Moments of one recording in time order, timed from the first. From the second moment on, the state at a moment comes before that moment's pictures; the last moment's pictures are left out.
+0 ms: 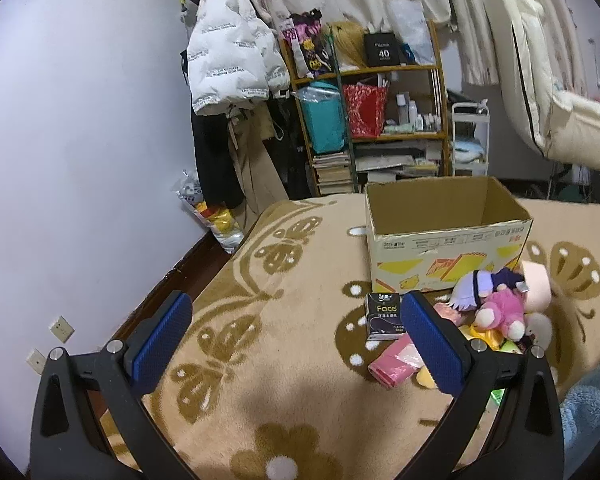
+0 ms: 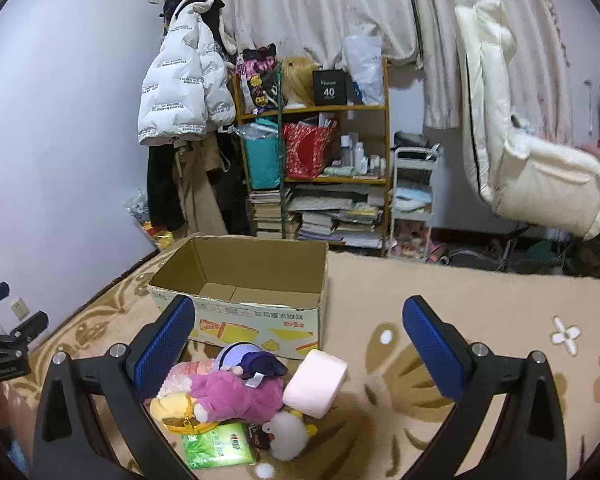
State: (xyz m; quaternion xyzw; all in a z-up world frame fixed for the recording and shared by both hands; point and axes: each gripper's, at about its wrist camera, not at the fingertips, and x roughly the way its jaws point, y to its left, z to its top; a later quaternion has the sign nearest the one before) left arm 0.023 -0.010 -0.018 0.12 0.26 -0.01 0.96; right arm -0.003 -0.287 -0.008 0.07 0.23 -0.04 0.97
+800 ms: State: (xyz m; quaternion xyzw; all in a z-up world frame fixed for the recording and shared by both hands) left arm 0.153 -0.049 -0.083 0.11 0.38 -0.02 0.92; right arm 0.088 -0.313 -0.092 0.10 0.39 -0.08 0.91
